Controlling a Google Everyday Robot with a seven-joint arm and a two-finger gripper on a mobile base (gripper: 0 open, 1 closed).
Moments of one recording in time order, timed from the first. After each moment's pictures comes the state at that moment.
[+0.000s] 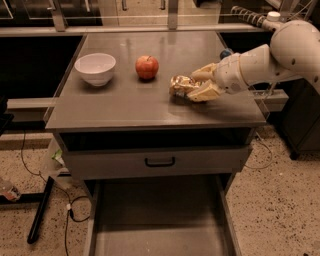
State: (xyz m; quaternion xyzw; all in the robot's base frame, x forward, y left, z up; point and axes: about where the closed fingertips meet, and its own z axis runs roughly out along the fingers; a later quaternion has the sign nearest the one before) arm 0.659 -0.124 0.858 -0.62 0.64 0.13 0.43
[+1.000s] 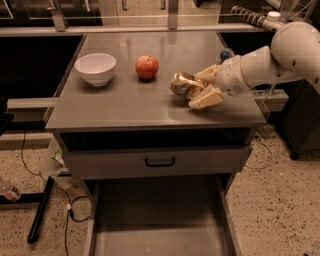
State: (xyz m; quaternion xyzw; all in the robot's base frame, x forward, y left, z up) arm 0.659 -0.124 0.858 -0.62 0.64 0.13 0.43
